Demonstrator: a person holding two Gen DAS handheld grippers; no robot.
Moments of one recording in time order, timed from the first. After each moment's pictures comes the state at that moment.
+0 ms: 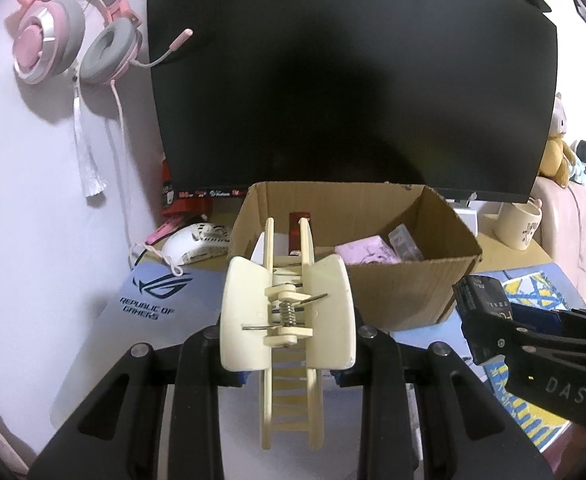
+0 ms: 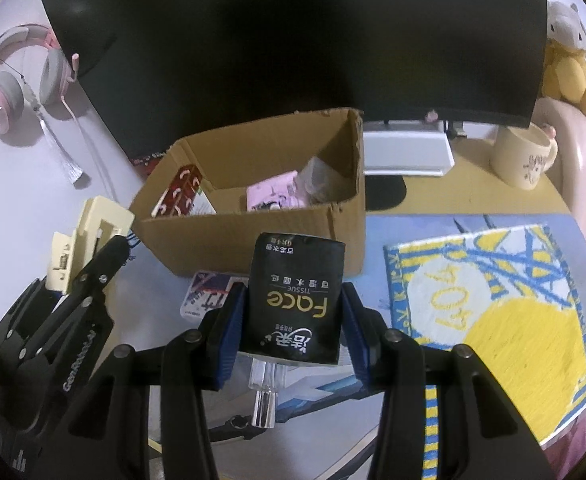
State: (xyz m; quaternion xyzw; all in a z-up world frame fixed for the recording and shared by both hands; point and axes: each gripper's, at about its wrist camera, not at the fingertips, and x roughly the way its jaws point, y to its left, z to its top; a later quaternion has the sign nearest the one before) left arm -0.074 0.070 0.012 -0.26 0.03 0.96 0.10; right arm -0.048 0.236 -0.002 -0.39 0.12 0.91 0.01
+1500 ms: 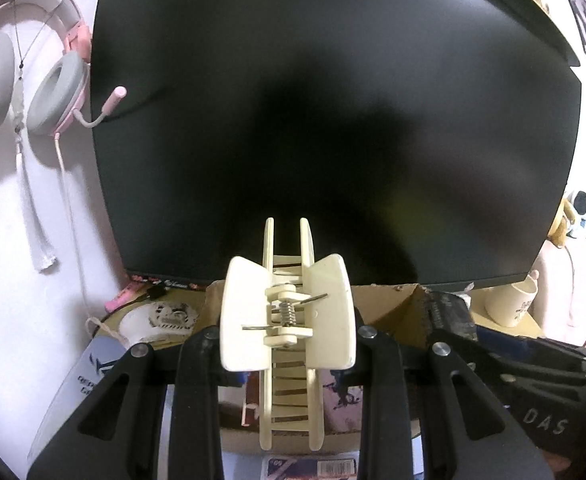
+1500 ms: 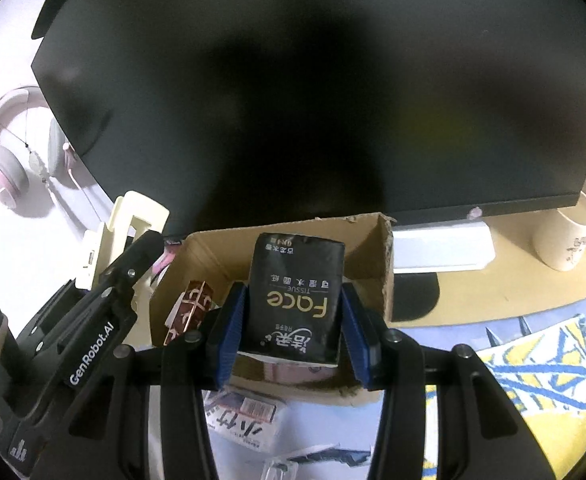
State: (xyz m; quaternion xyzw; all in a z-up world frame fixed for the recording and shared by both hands) left arm -0.158 0.098 0.055 -0.20 -0.01 0.97 0.13; right arm -0.125 0.264 0.025 -0.31 0.14 0.94 -0.04
